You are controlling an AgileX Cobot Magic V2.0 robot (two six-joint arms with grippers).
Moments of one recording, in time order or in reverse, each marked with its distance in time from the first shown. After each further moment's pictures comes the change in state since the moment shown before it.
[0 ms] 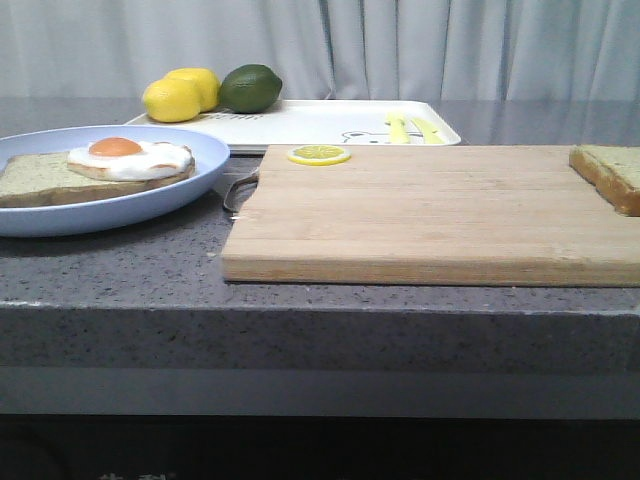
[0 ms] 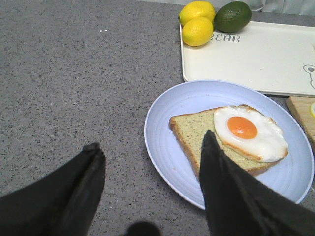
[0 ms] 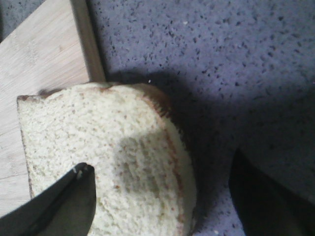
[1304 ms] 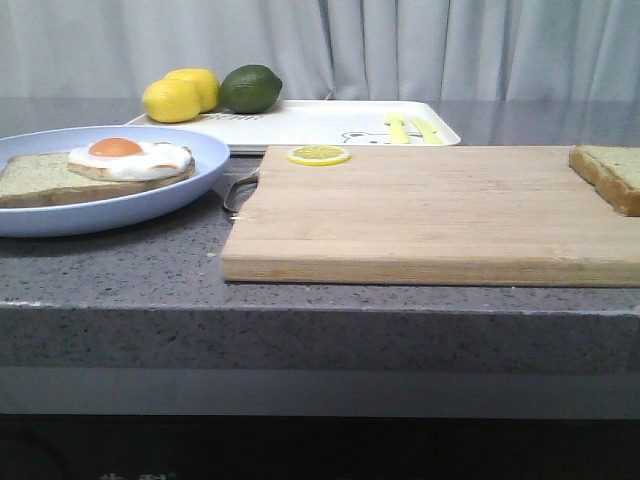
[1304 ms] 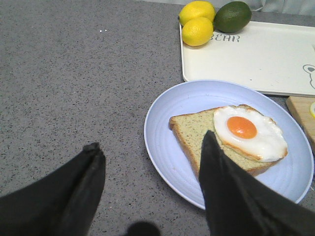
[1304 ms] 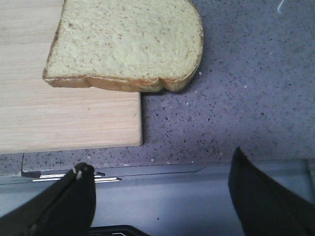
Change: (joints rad) left arm 0.000 0.000 0.000 0.000 0.000 0.000; right arm 0.558 -0.884 0.335 -0.796 -0.150 0.600
